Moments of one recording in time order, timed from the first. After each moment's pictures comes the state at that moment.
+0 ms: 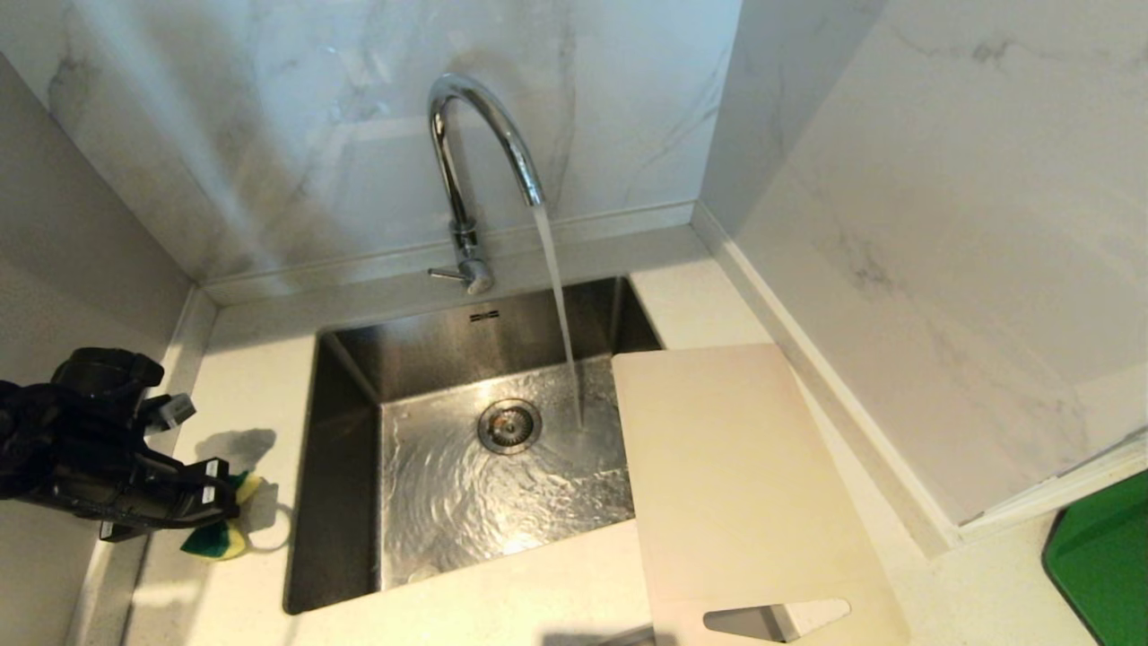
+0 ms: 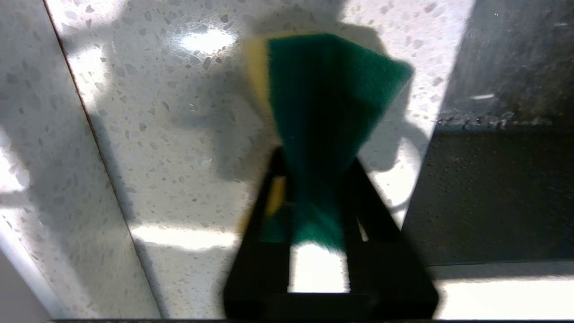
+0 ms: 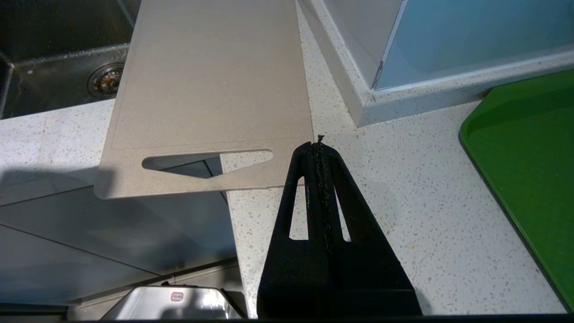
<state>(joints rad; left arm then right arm) 0.10 1.79 -0.93 0.16 -0.08 -0.22 0.01 0.00 0.00 0.01 0.00 0.00</state>
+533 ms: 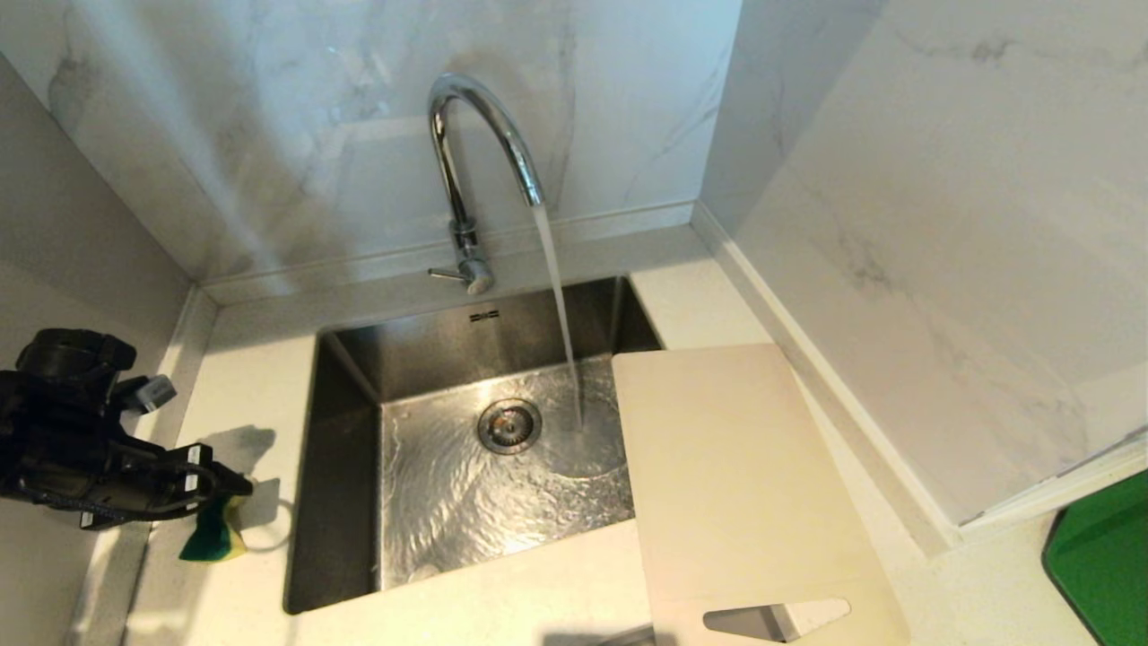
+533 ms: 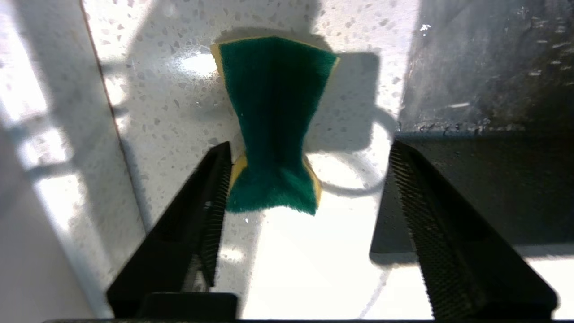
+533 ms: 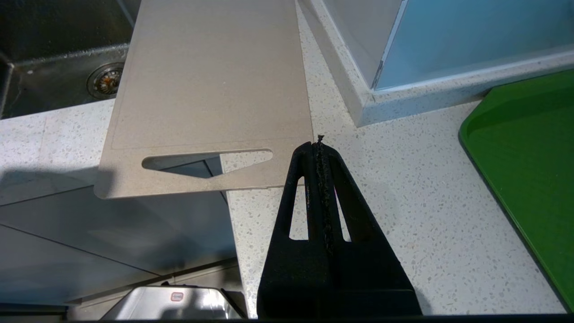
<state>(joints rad) 0.10 1.71 -0.93 0.18 -0.08 -0.22 0.01 0.00 0.00 0.01 0.00 0.00</state>
